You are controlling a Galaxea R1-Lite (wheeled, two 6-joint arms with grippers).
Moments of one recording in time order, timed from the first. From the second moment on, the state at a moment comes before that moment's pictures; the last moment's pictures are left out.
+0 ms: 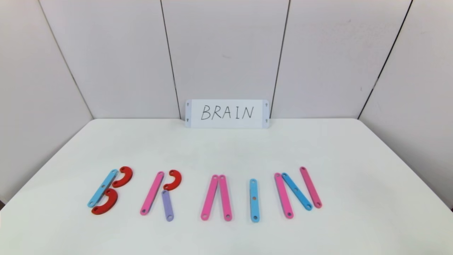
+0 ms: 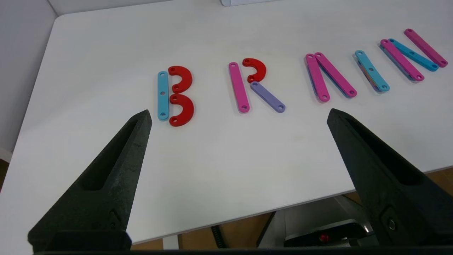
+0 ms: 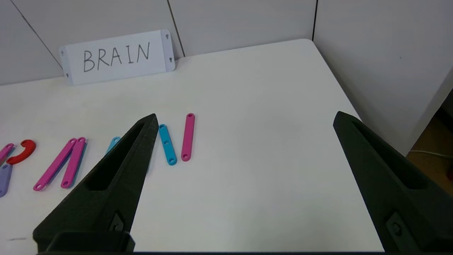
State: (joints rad) left arm -0.05 0.35 -0.64 0.46 -0.16 0.03; right arm 0.04 0.34 -0.55 0.27 -0.06 0.17
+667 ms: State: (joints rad) left arm -0.01 0.03 -0.41 0.23 -0.06 0.04; right arm 0.00 0.02 -0.41 0.21 0.12 0.00
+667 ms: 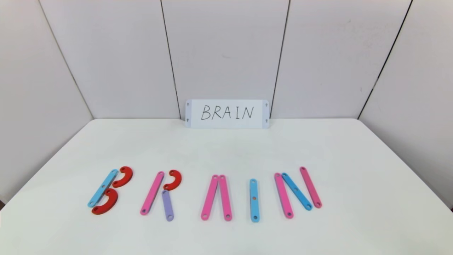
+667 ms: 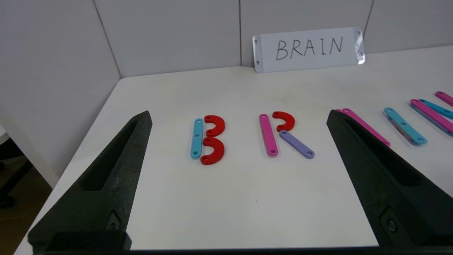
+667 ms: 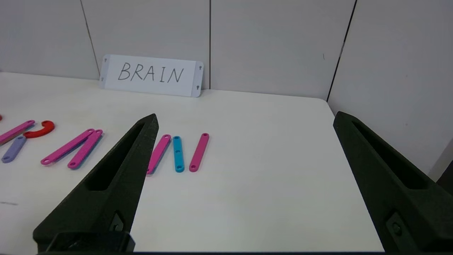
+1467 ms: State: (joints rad) left arm -0.01 0.00 0.00 0.00 0.00 0.06; right arm 0.00 0.00 0.00 -0.06 0.07 -0.02
